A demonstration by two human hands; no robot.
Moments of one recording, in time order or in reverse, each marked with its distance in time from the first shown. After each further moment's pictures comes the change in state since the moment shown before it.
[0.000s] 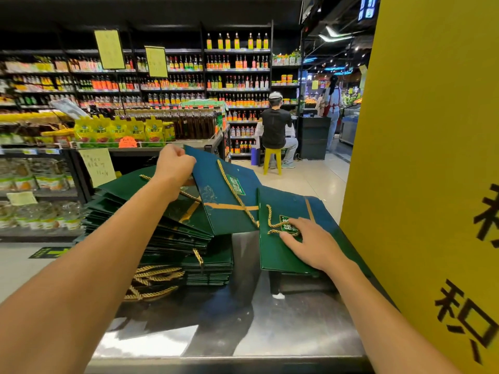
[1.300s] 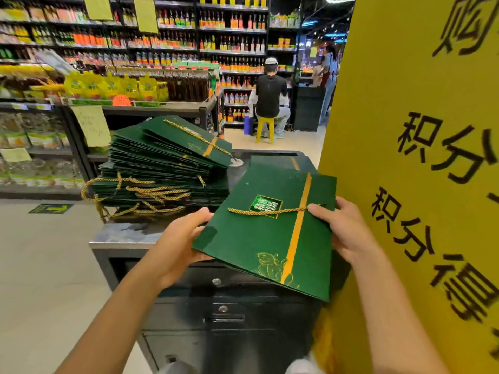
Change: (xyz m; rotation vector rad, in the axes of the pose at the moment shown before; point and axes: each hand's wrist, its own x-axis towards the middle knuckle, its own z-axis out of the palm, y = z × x) left_hand -0.276 -0.079 -0.068 -0.436 -0.592 -0.438; right_hand -0.183 -0.015 -0.043 1.278 0.151 0.451
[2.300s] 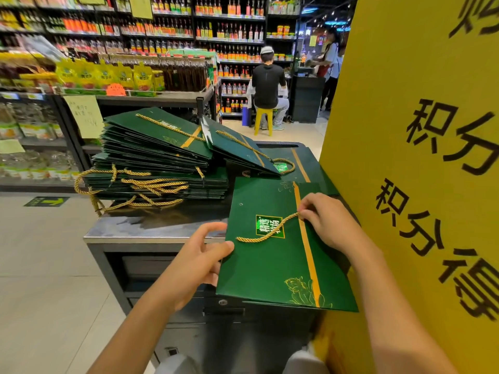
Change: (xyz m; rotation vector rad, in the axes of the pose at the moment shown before) left_hand -0.007 -0.040 0.011 0.158 -0.051 0.030; right_hand 0.013 0.009 0.005 -1.229 -0.155 -0.459
